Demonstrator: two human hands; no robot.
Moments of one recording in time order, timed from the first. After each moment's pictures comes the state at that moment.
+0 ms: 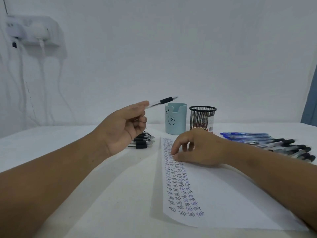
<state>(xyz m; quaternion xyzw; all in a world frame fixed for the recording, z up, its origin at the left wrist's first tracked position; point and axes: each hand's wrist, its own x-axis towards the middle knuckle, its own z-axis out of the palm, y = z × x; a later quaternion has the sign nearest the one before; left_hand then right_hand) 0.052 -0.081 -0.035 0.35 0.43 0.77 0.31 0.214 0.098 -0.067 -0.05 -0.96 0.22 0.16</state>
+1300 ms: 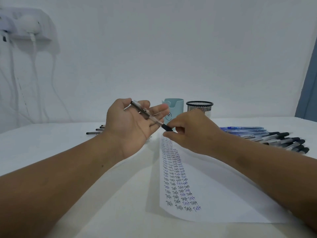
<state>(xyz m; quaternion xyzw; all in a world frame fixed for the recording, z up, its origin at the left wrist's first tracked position) 0.090 -0.074 -0.038 0.33 0.33 0.79 0.39 0.205 0.075 -0.055 -0.03 -0.94 0.01 0.34</state>
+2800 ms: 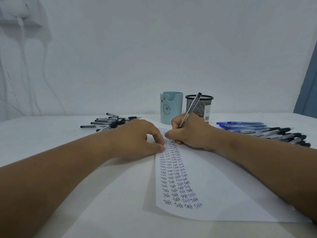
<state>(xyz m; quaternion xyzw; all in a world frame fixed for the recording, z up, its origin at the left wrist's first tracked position) 0.066 -0.072 -0.065 0.61 0.77 0.21 0.00 0.193 0.083 -0.070 -0.15 -0.90 0.34 0.24</state>
